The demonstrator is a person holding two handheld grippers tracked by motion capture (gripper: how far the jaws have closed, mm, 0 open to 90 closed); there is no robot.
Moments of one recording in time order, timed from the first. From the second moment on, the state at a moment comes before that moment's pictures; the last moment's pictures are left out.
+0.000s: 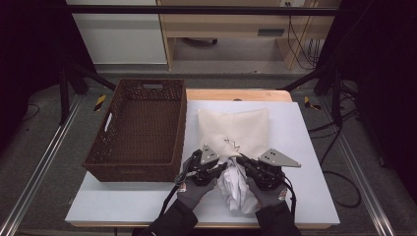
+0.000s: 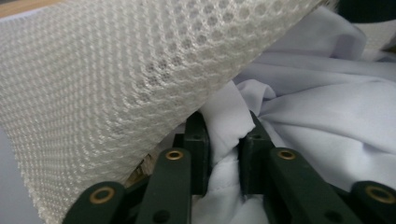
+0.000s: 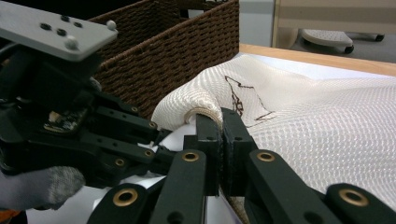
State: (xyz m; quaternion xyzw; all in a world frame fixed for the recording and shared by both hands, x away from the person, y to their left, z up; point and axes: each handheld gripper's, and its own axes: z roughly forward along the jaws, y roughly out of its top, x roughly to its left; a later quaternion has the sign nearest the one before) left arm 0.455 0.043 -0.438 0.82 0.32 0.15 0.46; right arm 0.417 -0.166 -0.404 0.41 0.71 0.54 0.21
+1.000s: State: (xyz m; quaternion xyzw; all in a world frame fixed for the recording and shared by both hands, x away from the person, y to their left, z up) left arm 0.416 0.041 -0.435 0.81 0.27 0.15 0.50; right arm 0.423 -0.168 -0.411 0.42 0.71 0.53 0.20
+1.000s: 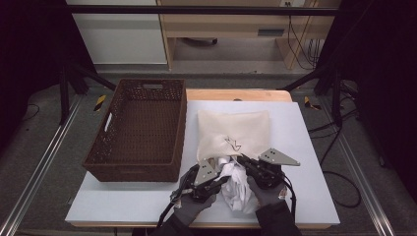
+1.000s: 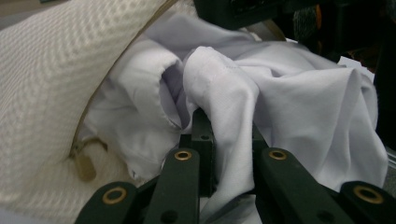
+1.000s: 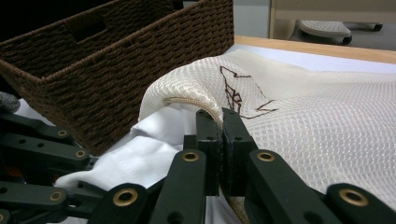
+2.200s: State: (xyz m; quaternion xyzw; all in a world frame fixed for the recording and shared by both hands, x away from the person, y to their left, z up) left arm 0.409 0.020 -0.456 0.82 0.27 0.17 0.47; right arm 0.421 -0.172 -0.408 0.42 0.70 0.53 0.21
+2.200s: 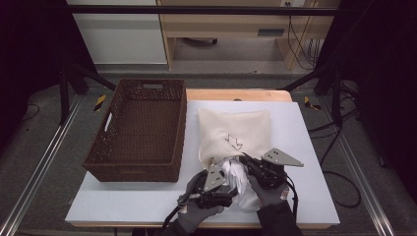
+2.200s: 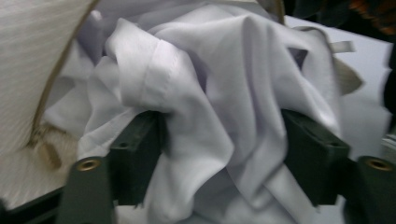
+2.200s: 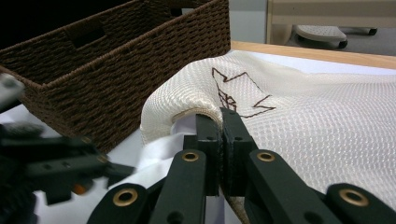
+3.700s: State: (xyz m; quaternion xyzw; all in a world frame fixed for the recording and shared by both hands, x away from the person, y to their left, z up) left arm 0.419 0.049 -0.451 0.83 0.27 0.17 0.45; right arm 0.418 -0.181 -0.403 0.43 0.69 0.54 0.22
